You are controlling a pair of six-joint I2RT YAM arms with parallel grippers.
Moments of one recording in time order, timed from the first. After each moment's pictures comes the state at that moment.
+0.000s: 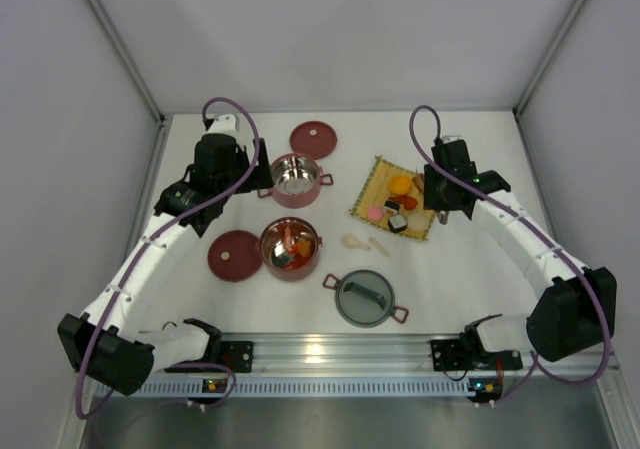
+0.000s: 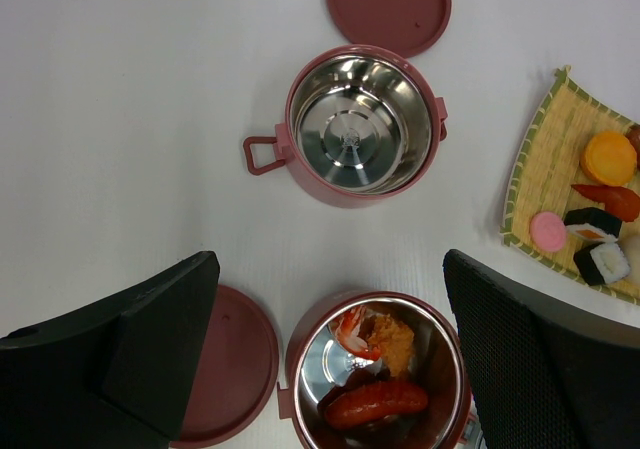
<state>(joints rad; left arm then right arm) -0.40 1.19 1.22 -0.56 -0.22 -0.37 0.33 1.33 1.12 -0.71 0.26 0.27</state>
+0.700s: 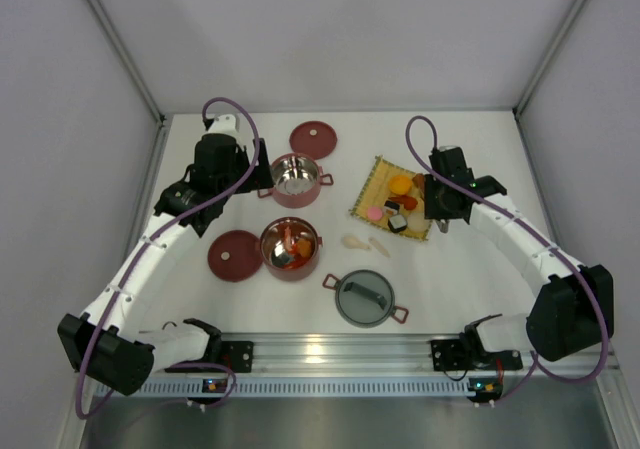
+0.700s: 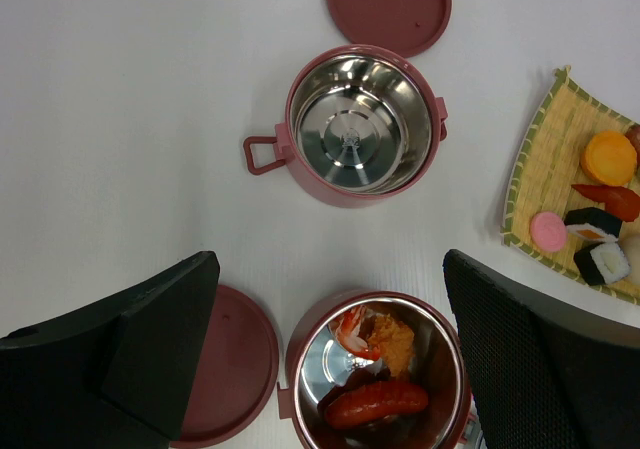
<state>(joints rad) -0.40 1.19 1.22 -0.56 -0.22 -0.37 0.33 1.33 1.06 -0.72 0.25 0.25</state>
